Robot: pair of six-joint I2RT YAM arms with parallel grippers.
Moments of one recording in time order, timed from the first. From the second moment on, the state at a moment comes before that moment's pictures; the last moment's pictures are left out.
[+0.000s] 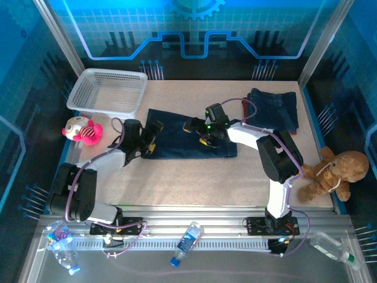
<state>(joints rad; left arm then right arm) -0.22 1.43 0.67 0.12 0.26 -1.32 0.52 1.93 1.24 -0.15 -0.41 1.00</state>
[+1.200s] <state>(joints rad) -0.25 1.44 0.76 0.05 0.20 -1.37 0.22 1.44 0.94 -0.45 -0.31 0.85</state>
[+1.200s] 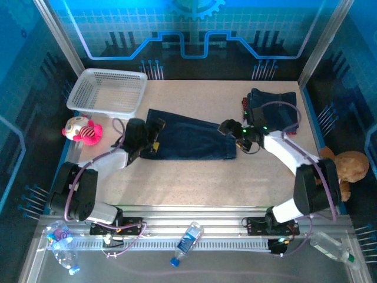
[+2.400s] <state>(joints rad) -0.49 2.00 1.42 -0.63 0.20 -0.80 0.16 1.54 0.56 0.07 -0.55 1.18</state>
